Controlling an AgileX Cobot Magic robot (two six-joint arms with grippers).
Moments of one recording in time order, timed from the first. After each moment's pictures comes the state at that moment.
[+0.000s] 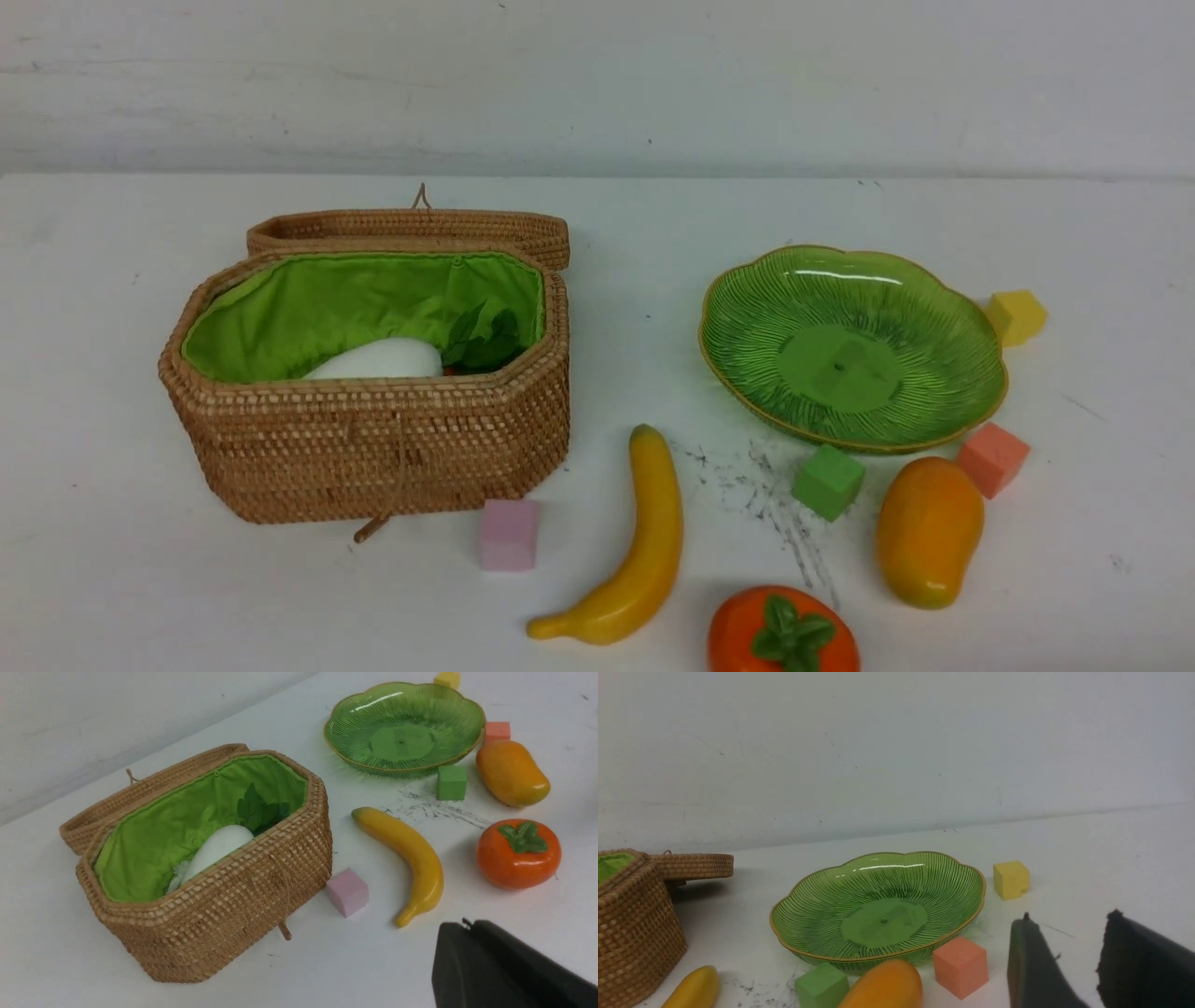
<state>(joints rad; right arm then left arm) 0.02 -0.02 0.03 0.32 0.01 -0.20 -0.24 0.32 -0.76 -0.32 0.89 0.44</state>
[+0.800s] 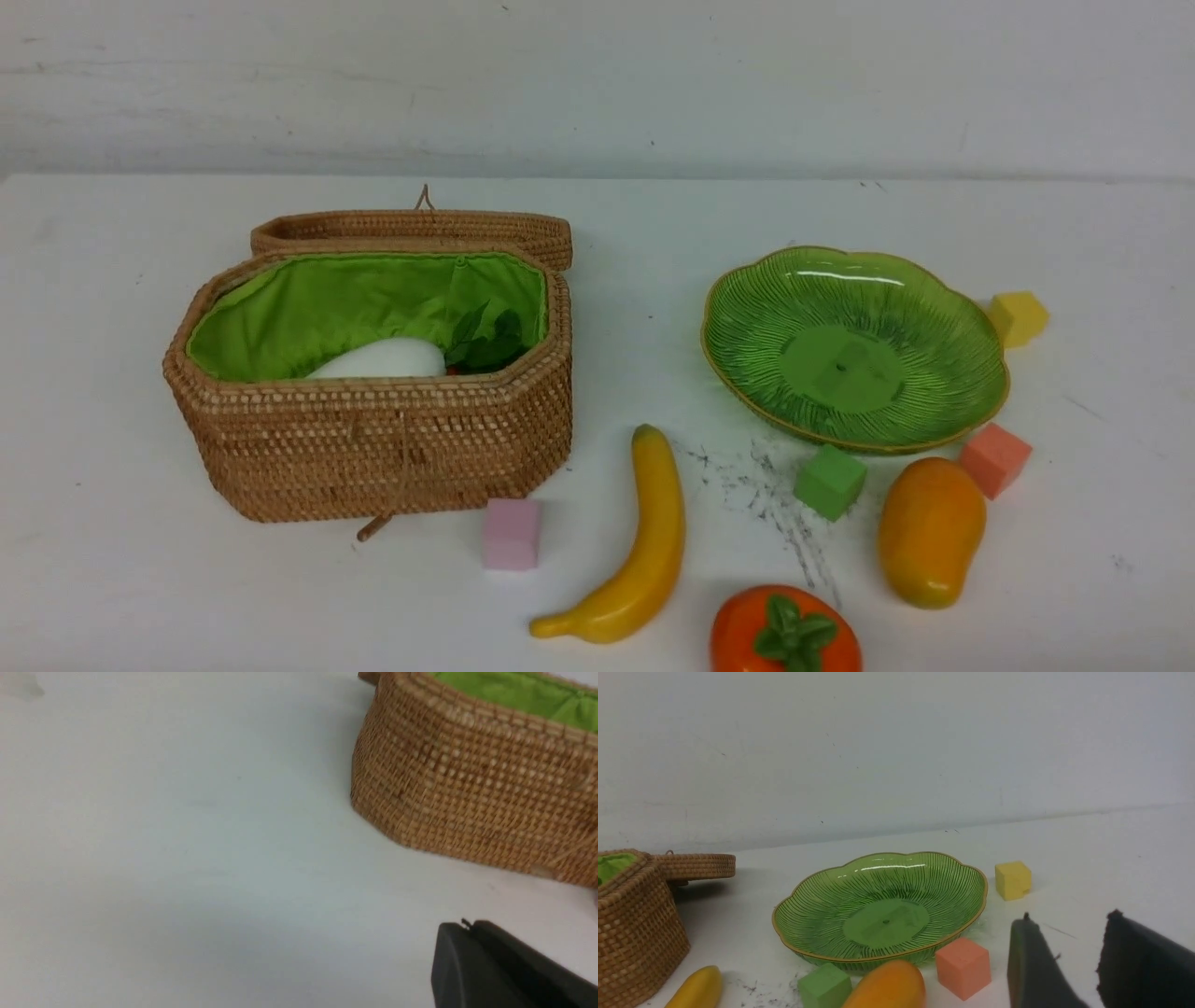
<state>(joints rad) 0.02 -0.02 0.03 0.32 0.01 -0.20 0.01 -0.01 0.03 0.10 0.38 -0.35</state>
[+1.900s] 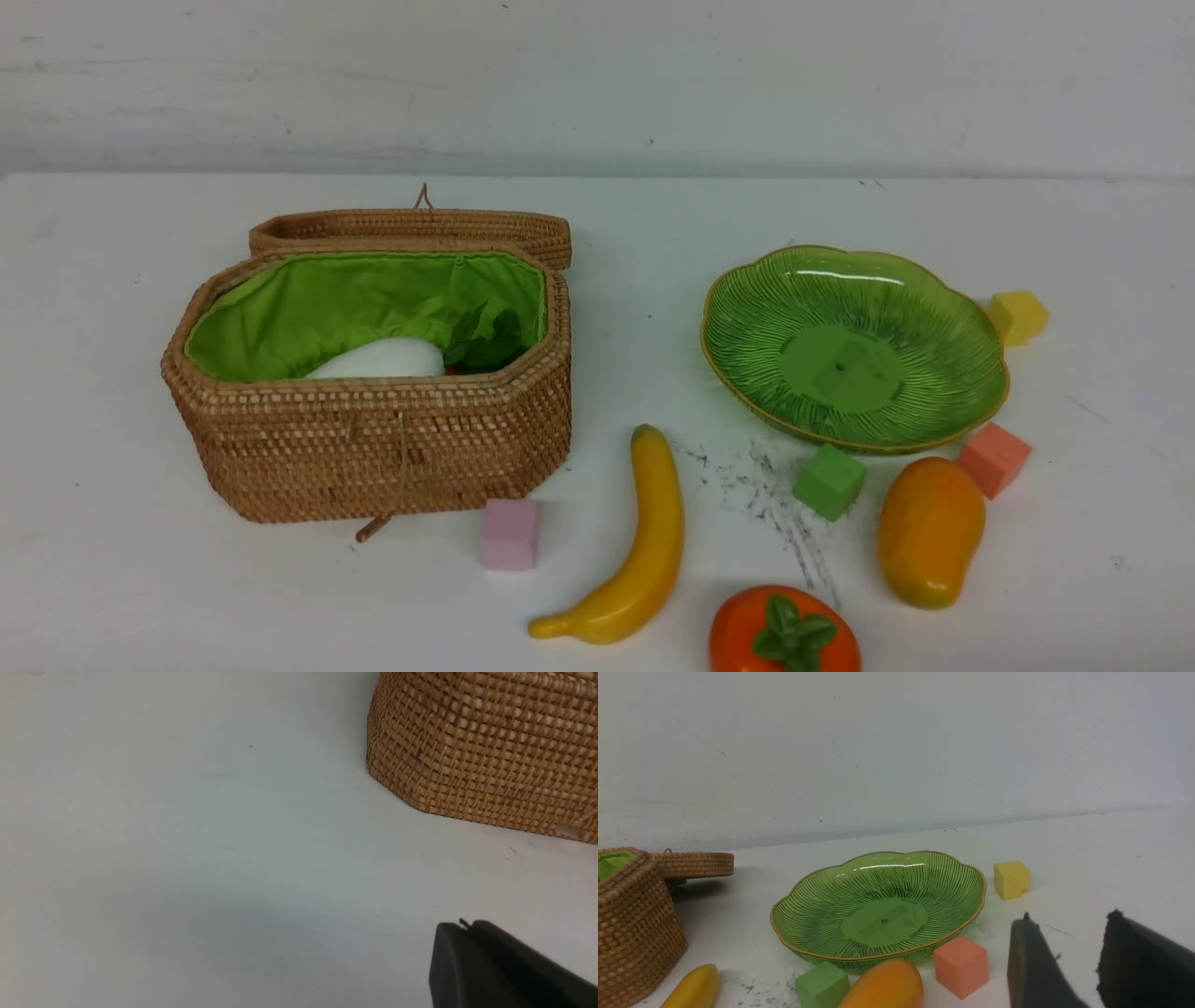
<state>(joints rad) 0.02 -0.02 0.03 0.32 0.01 -0.20 0.01 -0.01 0.03 0.10 0.40 -0.32</state>
